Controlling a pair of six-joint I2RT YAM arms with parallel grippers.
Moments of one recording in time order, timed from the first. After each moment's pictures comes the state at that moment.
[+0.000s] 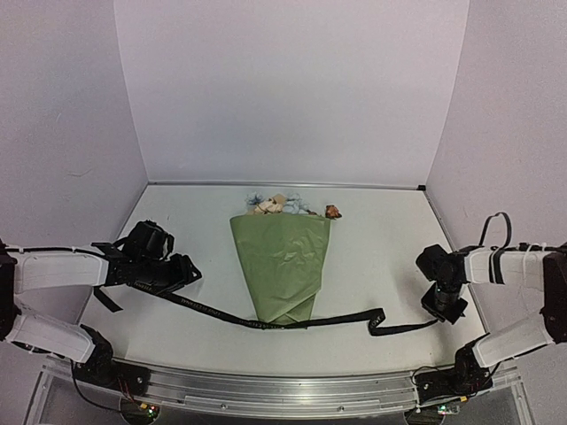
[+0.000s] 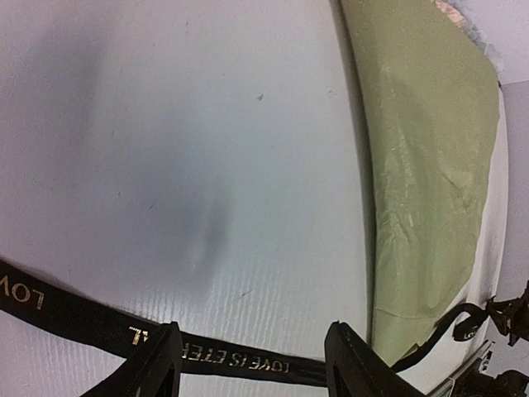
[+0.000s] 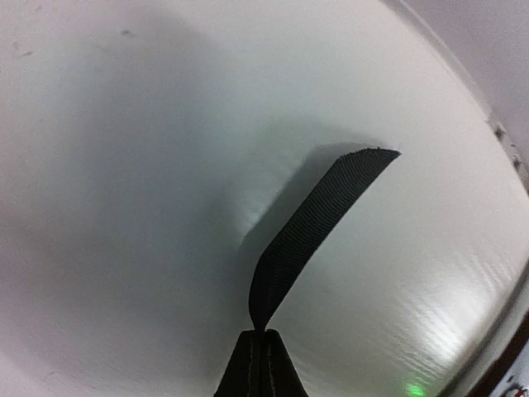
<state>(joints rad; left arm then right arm) -0.55 1.23 0.56 -0.21 0.10 -0.84 0.33 1.33 0.57 -0.79 0.37 1.20</state>
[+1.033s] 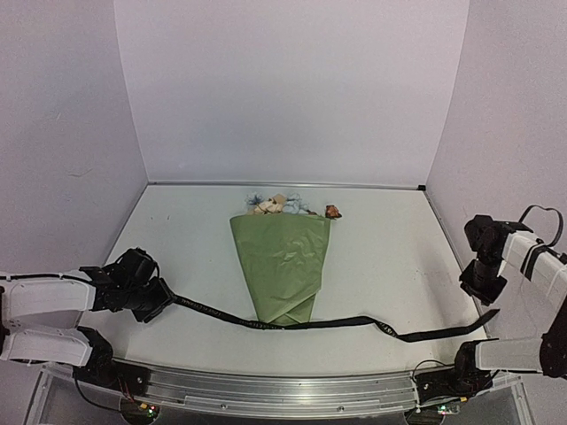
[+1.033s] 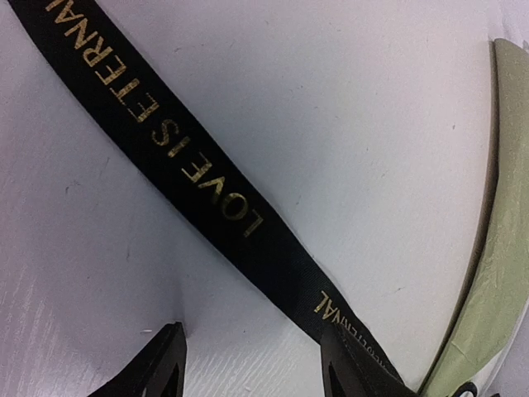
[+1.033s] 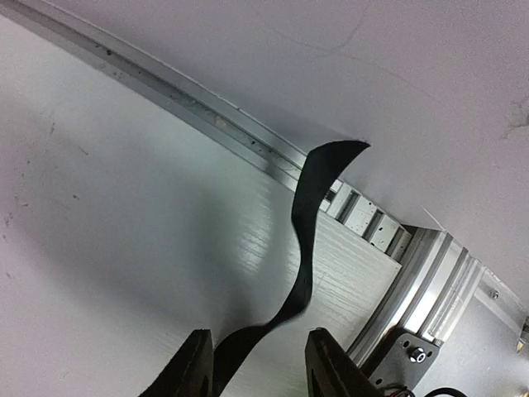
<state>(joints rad) -0.55 1.06 0.35 -0.31 -0.09 -1.15 -0.06 1.11 0.78 -1.11 0.40 0.88</state>
